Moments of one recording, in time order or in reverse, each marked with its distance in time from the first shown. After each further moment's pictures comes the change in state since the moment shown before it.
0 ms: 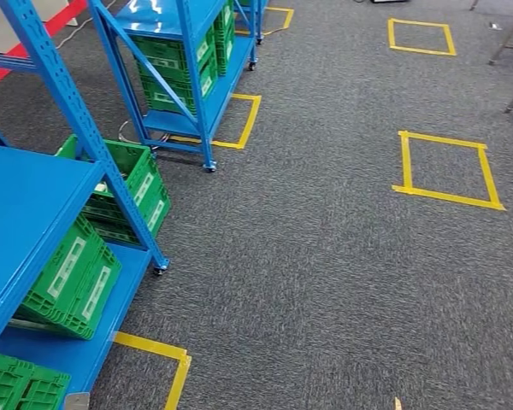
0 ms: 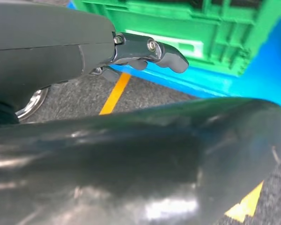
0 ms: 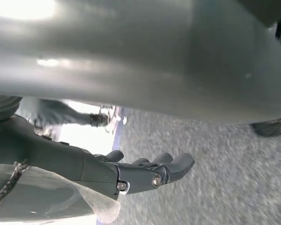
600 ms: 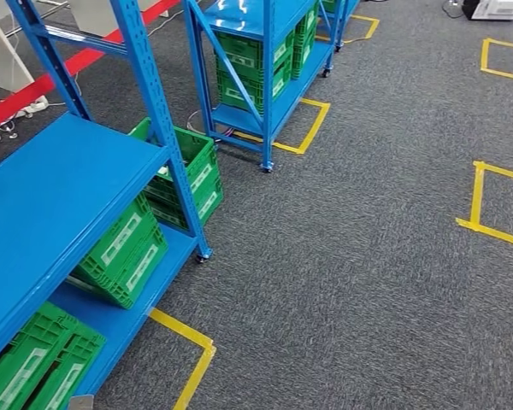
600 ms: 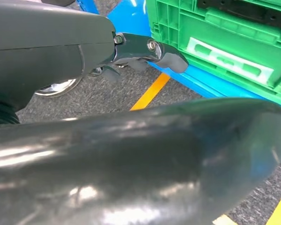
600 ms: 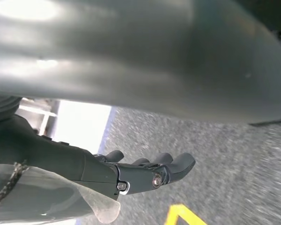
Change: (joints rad) left arm -0.002 0.002 0.000 0.006 -0.011 0.008 0.000; right arm -0.002 -0.002 -0.016 -0.003 -0.010 0.009 -0.018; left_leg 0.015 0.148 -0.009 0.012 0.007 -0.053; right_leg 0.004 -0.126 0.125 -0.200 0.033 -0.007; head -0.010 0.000
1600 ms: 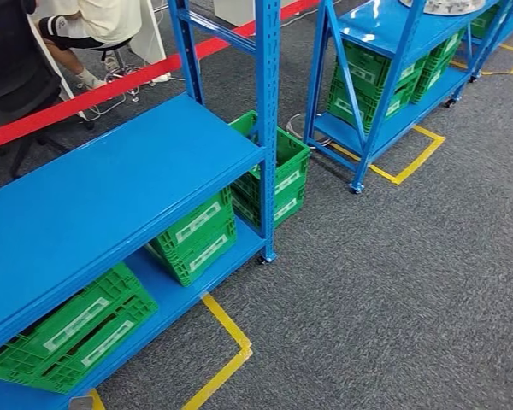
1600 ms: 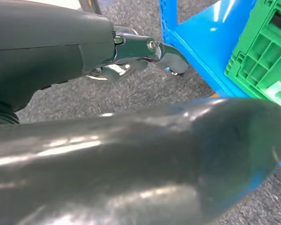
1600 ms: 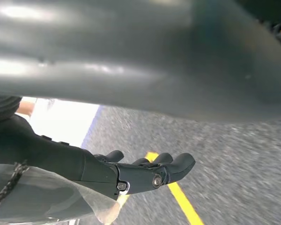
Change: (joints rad) left arm 0.001 0.004 0.000 0.003 -0.024 0.012 0.003; right arm 0.000 0.000 -0.019 -0.002 0.010 -0.003 -0.005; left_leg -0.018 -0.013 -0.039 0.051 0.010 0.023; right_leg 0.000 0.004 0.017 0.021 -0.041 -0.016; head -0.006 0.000
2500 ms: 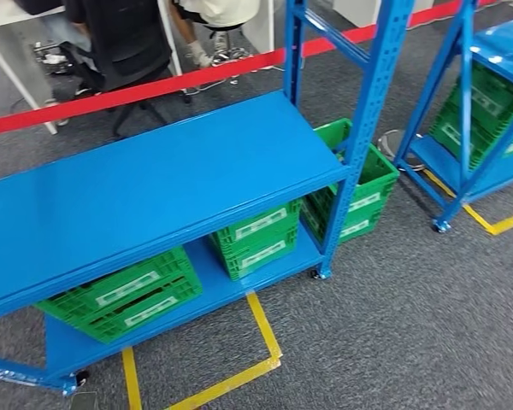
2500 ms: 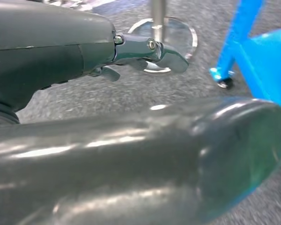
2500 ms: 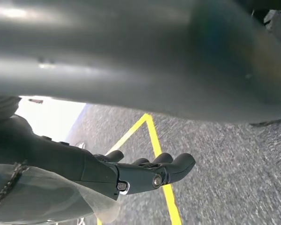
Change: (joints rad) left arm -0.008 0.001 0.000 0.008 -0.001 -0.014 0.003; right arm 0.002 -0.003 -0.013 -0.001 0.012 0.001 -0.011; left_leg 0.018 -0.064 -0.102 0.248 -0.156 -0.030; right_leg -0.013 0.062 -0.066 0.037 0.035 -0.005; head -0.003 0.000
